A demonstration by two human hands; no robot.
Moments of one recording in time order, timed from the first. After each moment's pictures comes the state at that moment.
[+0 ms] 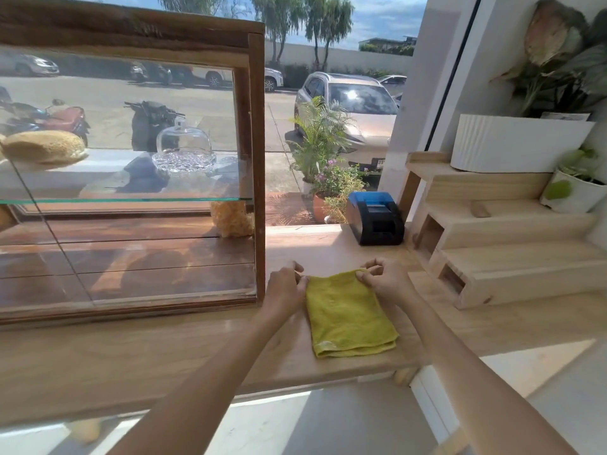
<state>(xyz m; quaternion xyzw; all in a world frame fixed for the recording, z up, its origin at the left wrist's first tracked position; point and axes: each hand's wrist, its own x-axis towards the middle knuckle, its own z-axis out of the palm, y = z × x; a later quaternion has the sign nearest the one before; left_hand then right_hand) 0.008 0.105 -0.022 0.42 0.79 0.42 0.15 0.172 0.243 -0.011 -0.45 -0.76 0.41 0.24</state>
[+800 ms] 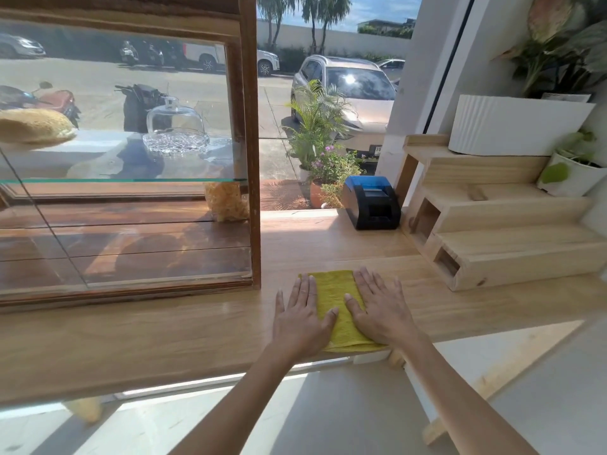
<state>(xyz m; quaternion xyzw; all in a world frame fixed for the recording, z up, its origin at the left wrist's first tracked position) 0.073 0.067 -0.056 0.53 0.83 0.11 0.12 0.200 0.182 -0.050 -0.42 -0.91 0.07 -0.02</state>
